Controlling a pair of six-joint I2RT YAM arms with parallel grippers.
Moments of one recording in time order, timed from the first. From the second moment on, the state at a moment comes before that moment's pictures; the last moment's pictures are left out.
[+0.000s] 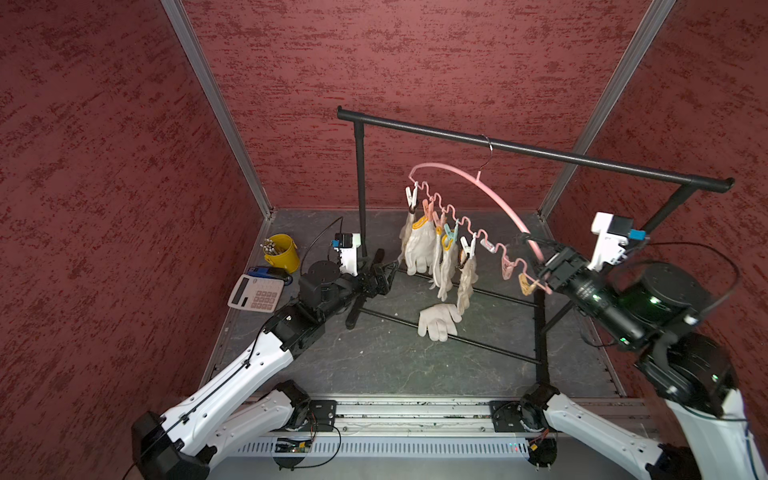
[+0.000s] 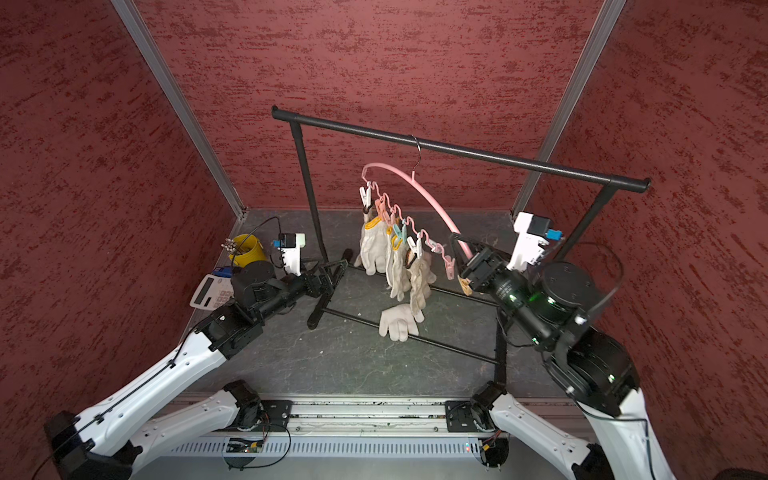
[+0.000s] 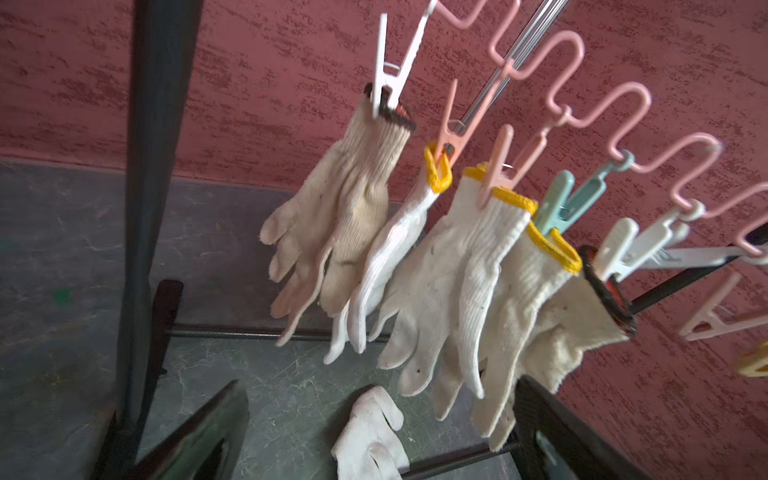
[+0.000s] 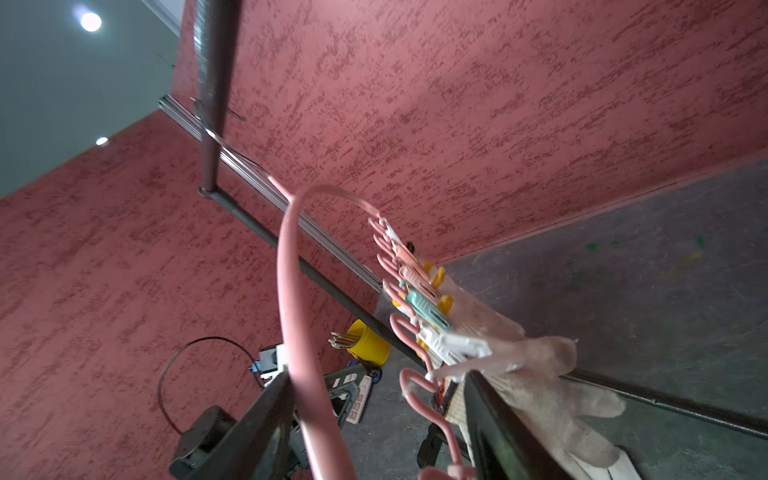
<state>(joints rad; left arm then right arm) -0.65 0.92 0.82 -0.08 0.06 -0.56 0.62 0.76 1.51 -0.77 0.14 0.78</state>
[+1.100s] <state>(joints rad) -0.75 1.42 1.11 -0.67 0.11 -0.58 0.62 0.66 0.79 -0.74 0.28 1.22</state>
